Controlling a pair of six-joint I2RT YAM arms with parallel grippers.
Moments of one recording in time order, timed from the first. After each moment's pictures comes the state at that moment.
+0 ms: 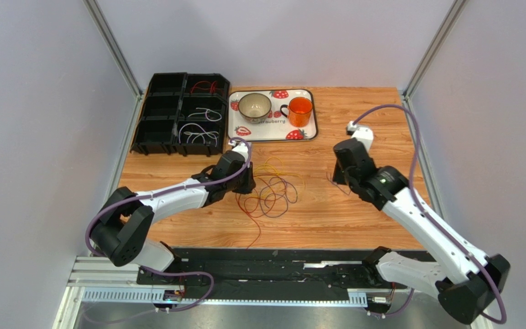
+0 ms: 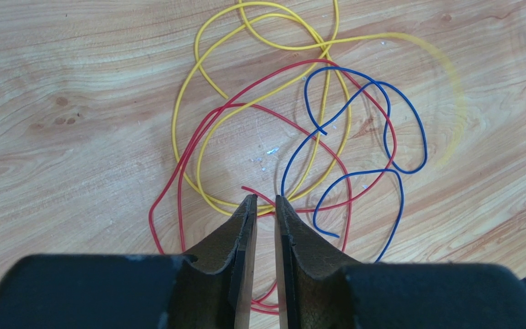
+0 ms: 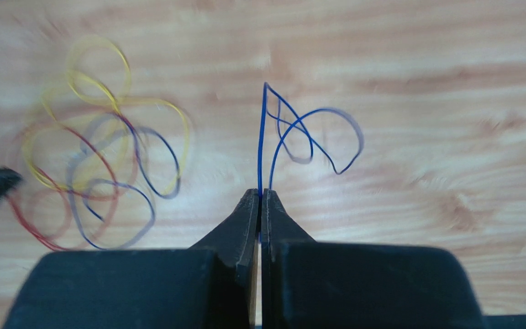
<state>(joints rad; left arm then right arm) -0.70 1.45 0.73 0.00 -0.03 -0.46 0.62 1.02 1.05 -0.79 0.49 0.56</state>
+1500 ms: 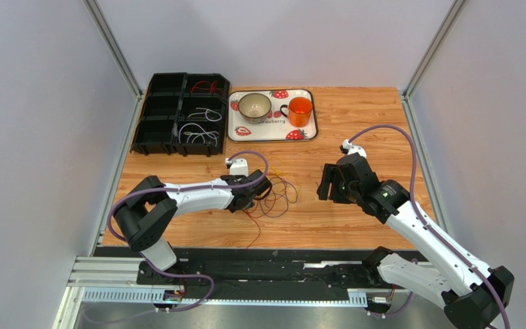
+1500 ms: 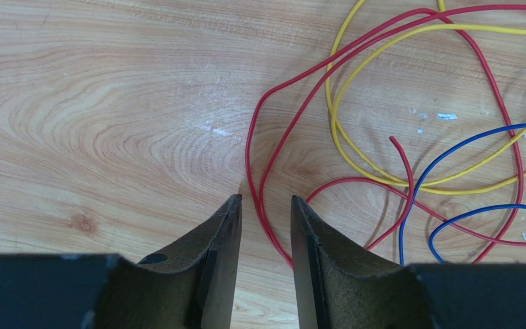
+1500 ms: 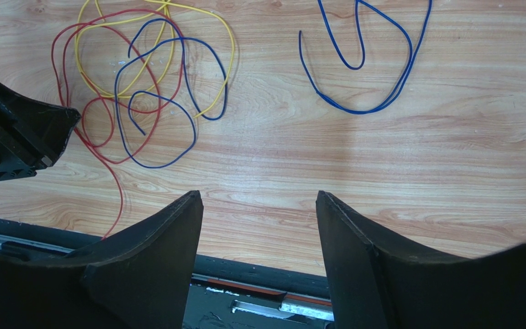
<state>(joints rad) -0.92 1.63 0.90 -0.53 -0.56 -1.00 0.62 0.93 0.86 -0.78 0.18 0.61</state>
